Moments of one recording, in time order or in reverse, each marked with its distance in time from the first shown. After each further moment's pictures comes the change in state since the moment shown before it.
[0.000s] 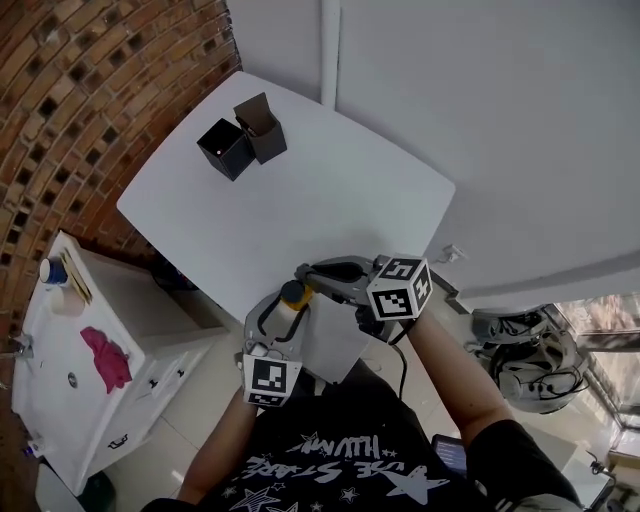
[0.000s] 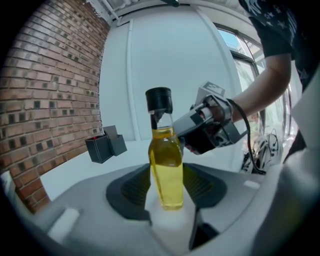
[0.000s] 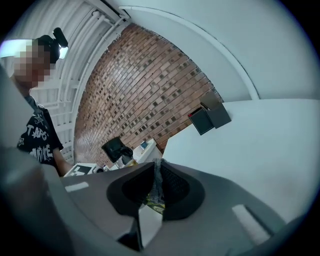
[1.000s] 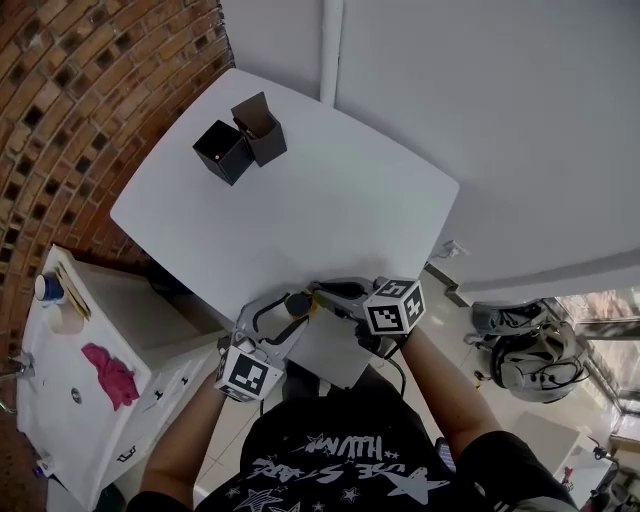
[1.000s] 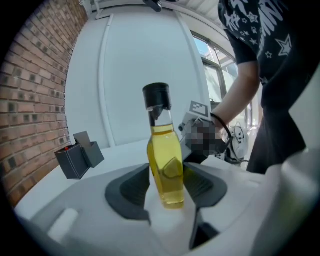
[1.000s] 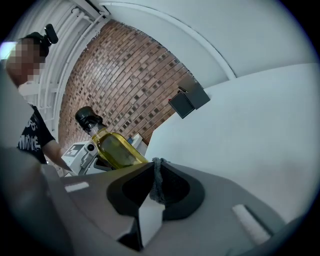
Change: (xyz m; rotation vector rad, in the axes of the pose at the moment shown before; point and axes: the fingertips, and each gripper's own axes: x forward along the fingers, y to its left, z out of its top) left arm -0.005 0.005 -0.005 0.173 -0.031 -0.373; right arm 0.017 -0.035 -0.062 0.148 0.033 -0.146
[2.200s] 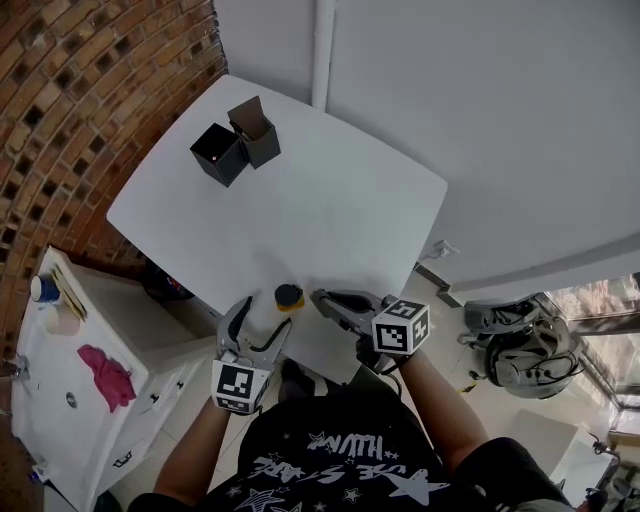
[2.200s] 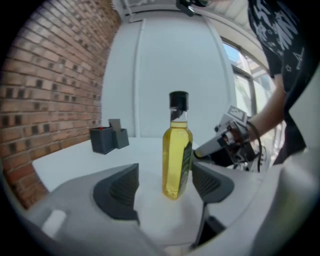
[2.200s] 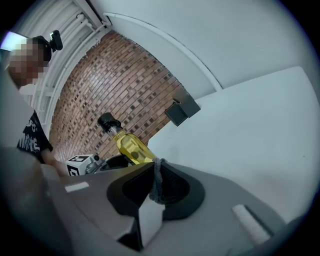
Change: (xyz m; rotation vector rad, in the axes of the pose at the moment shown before) left arm -0.037 0.022 -0.019 -0.257 -0.027 0.271; right arm -0.034 0.016 -0.008 0.042 -0.142 -0.092
